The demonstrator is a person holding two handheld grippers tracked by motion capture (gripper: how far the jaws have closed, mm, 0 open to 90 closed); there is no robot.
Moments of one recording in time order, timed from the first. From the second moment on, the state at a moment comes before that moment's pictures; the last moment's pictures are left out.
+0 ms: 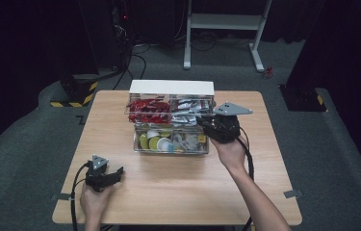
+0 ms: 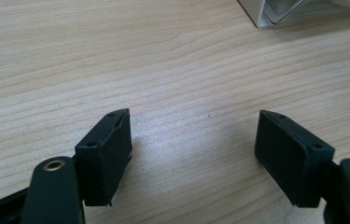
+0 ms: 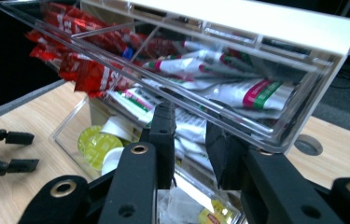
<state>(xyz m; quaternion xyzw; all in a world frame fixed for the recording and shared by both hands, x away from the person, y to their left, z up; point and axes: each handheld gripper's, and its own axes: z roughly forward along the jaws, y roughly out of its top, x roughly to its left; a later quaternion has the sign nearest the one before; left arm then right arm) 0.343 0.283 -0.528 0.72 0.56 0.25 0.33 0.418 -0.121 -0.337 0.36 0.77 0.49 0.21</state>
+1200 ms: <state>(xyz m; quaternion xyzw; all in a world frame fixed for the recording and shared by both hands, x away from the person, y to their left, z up) 0.339 0.283 -0.527 0.71 0.57 0.24 0.34 0.449 -0.123 -0.308 0.36 0.75 0.52 0.20</state>
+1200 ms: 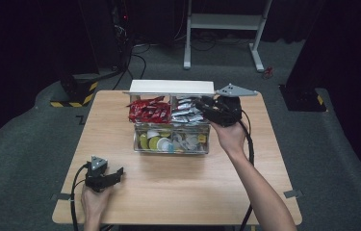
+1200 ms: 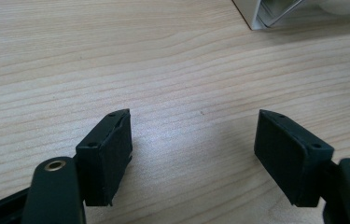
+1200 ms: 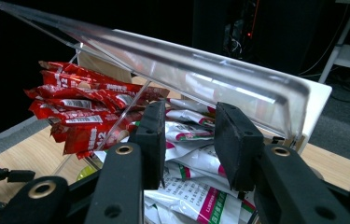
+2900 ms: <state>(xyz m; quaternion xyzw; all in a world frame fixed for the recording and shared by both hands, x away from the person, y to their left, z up) 0.360 0.265 -0.414 0.73 0.45 0.26 0.44 0.450 -0.120 -0.303 0.35 0.76 0.50 0.22</state>
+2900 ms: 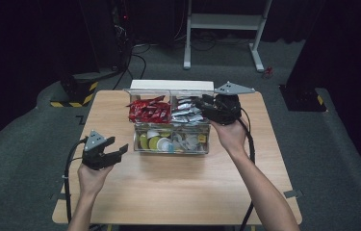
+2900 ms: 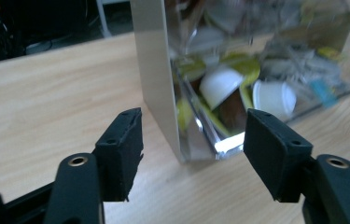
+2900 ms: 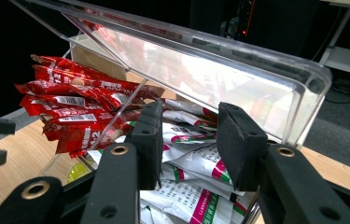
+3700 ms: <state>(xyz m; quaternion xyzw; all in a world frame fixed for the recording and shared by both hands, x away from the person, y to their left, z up) 0.395 0.255 -0.340 0.71 0.44 0.28 0.47 0.453 -0.122 -0.304 0.35 0.76 0.51 0.21</state>
